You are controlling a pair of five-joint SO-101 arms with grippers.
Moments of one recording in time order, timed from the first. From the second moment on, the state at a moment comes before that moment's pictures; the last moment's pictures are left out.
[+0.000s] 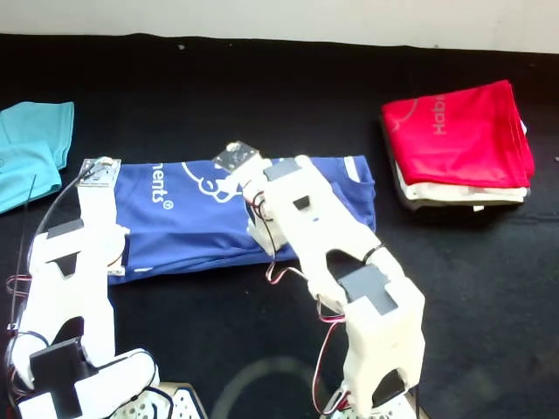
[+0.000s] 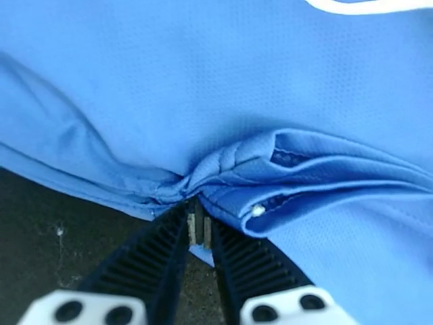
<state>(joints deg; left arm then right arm) -28.0 -12.7 53.4 41.3 -24.1 -33.7 21.3 4.3 69.4 18.2</state>
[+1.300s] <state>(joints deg) -33.1 34.8 -17.5 77.1 -16.2 -23.9 -6.1 -7.2 92.5 18.2</state>
